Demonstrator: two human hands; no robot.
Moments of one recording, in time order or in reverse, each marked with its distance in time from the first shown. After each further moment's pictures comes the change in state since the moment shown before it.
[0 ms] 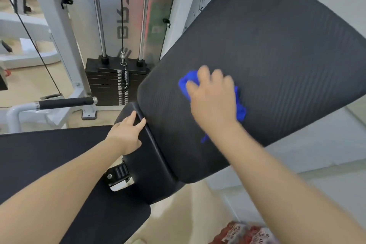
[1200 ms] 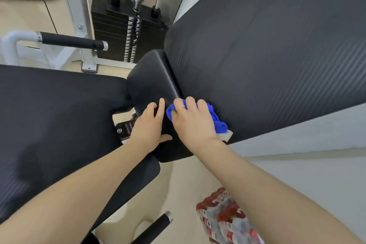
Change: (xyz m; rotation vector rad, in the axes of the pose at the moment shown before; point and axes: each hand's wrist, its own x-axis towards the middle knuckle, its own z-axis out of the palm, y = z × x) left_hand -0.033 0.014 0.117 -0.385 0.216 0.053; right_hand -0.093 -0.131 0.016 0.019 -0.572 -0.416
